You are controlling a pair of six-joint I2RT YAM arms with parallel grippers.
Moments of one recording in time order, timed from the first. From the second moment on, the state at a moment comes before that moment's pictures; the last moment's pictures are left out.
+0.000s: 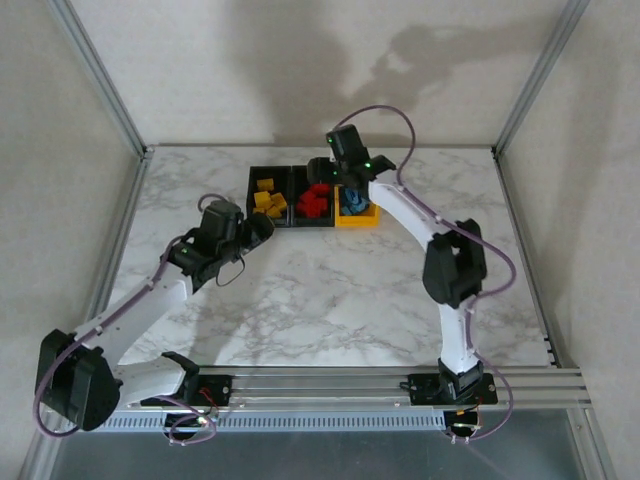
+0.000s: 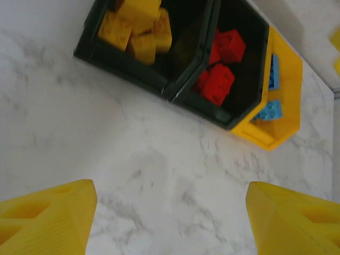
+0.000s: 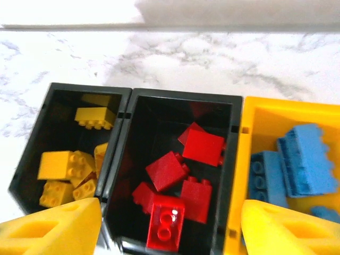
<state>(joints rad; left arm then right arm) -0.42 1.20 0.88 -0.36 -0.08 -0.91 0.58 2.00 1.82 -0.52 0.06 0.36</state>
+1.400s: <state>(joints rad) -0.13 1.45 0.19 1.10 -0.66 -0.26 0.17 1.50 0.18 1.17 0.52 0.04</state>
